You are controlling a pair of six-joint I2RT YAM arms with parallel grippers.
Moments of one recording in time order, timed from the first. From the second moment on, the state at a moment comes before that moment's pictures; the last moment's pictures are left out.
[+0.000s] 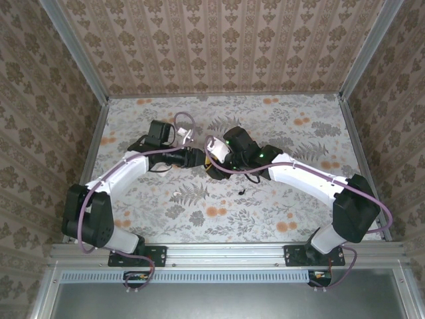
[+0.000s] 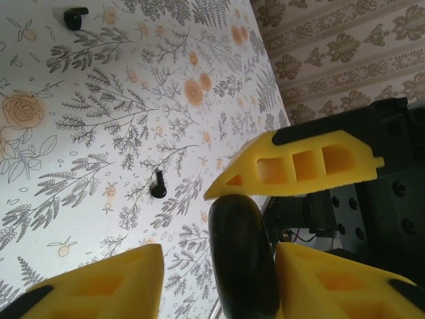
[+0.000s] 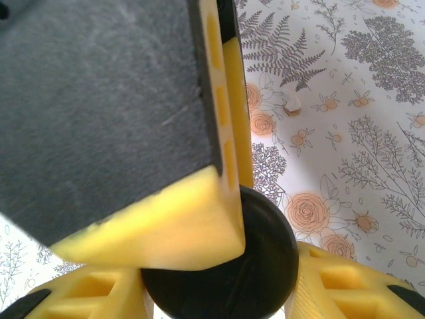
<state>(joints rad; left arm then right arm) -0.41 1.45 0.99 -0.41 0.98 -0.35 0.75 1.54 1.19 -0.40 -0.23 -0.18</state>
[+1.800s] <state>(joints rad) -0.44 1.08 0.72 0.44 0.72 -0.75 0.53 1.39 1.01 0.32 -0.67 0.97</state>
